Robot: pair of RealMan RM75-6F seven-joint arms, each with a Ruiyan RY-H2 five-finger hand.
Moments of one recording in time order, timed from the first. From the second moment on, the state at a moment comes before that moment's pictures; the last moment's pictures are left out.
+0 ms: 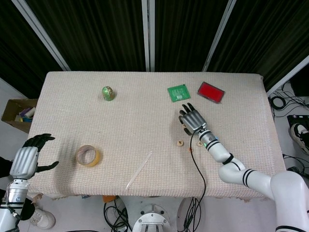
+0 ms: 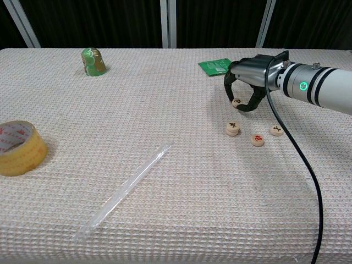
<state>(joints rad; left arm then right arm) -0.13 -1.20 -0.04 -1.59 1.46 1.42 -0.10 0.89 -1.66 0.15 -1.06 -1.21 0.72 -0.30</state>
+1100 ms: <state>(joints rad) -0.13 -1.21 -0.04 -1.58 1.47 1.42 -0.10 0.83 -1.50 0.04 -1.40 -1.40 0.84 -0.41</state>
